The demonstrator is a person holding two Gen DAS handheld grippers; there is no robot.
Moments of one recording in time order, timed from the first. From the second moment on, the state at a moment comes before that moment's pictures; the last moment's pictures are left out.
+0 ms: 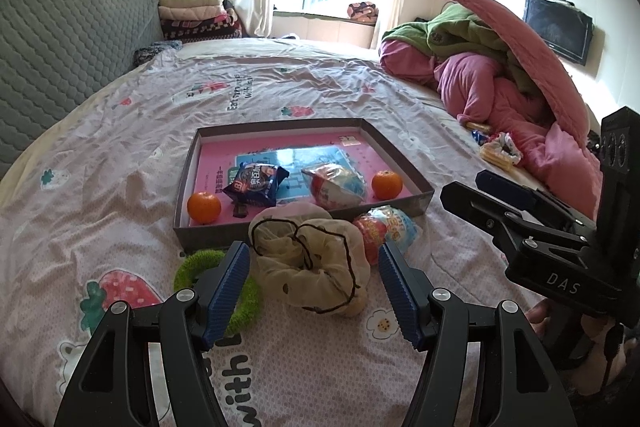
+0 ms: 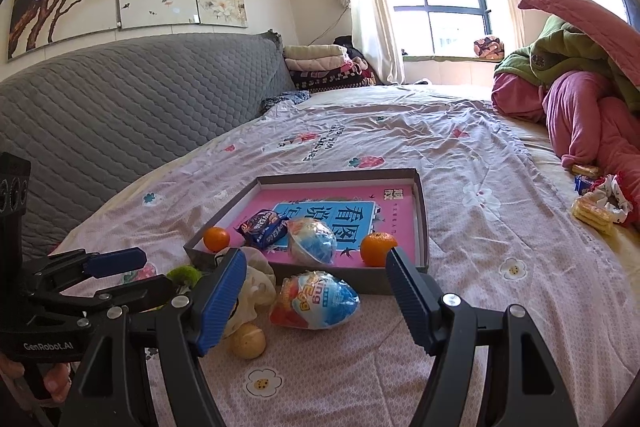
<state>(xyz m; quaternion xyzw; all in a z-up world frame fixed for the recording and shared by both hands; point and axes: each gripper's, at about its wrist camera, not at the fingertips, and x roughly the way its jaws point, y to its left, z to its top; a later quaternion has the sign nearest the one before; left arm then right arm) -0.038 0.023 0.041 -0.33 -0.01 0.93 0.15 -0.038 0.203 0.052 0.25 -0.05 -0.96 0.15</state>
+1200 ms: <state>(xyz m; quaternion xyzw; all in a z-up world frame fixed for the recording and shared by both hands) -0.055 0.041 -0.012 -0.38 0.01 0.91 0.17 -0.061 0.206 0.005 0.35 -0.08 -0.92 0.14</state>
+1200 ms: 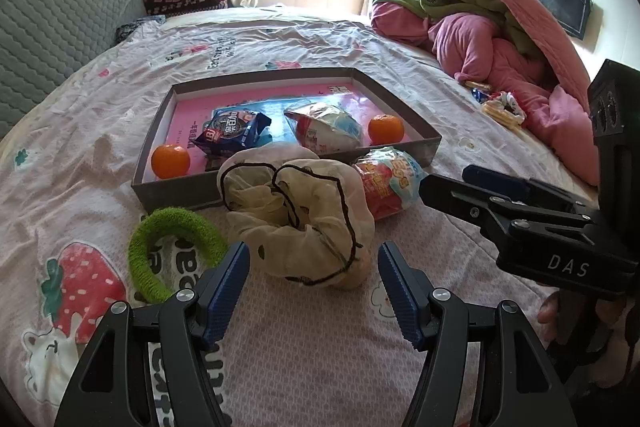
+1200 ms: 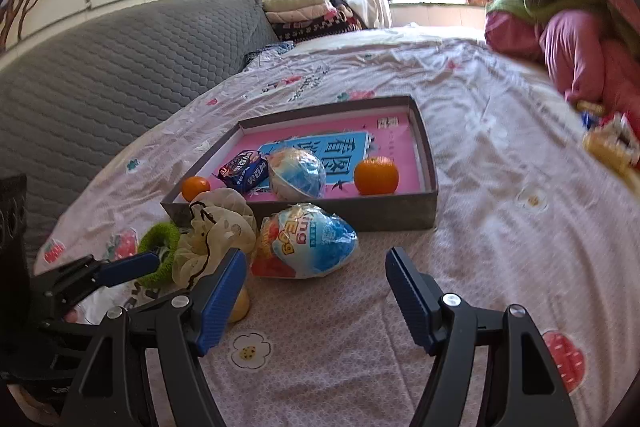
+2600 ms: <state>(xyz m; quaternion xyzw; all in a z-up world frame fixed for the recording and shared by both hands) -0.144 0.035 -0.042 -0.42 0.00 0.89 0.16 -0.136 0.195 -0.037 0.42 -0.19 -0.86 0.21</state>
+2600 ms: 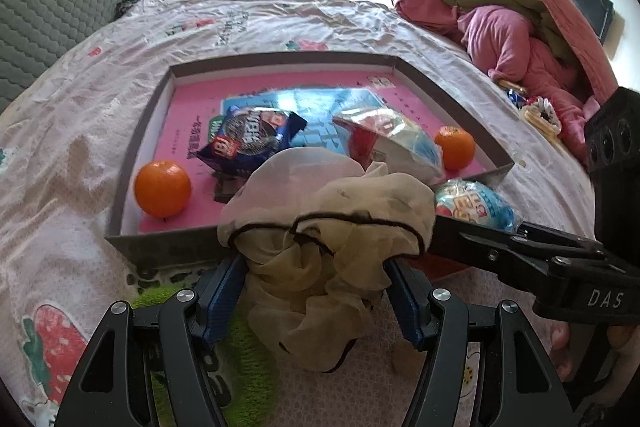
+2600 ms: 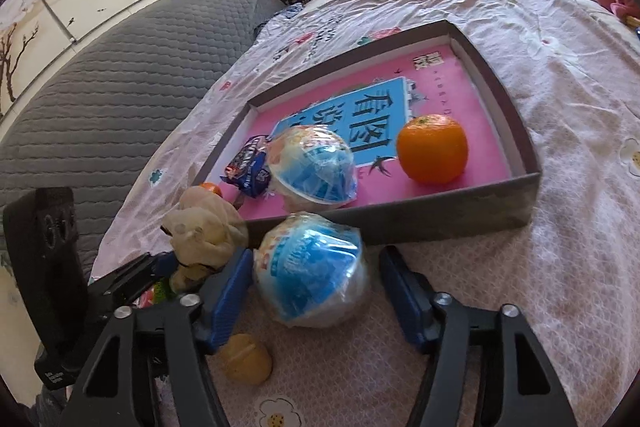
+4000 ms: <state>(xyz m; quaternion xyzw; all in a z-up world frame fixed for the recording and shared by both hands) -0.109 0.021 0.010 -0.34 -0.01 0.93 0.16 -0.072 0.181 0.036 0.24 -0.03 -0.95 0.17</state>
